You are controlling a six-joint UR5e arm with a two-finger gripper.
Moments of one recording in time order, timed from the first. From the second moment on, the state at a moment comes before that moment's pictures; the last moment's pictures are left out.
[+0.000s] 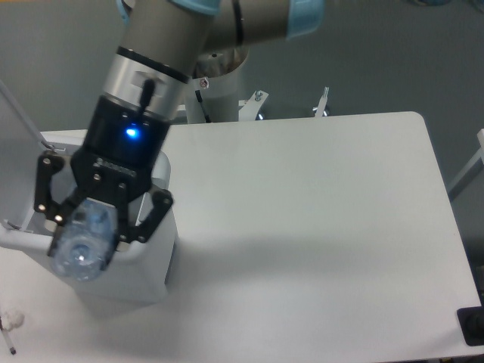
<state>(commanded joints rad) 2.22 -1.82 -1.38 -0.71 0.97 0.03</state>
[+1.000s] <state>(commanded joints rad) 2.46 -1.73 -1.55 -0.78 1.29 0.26</state>
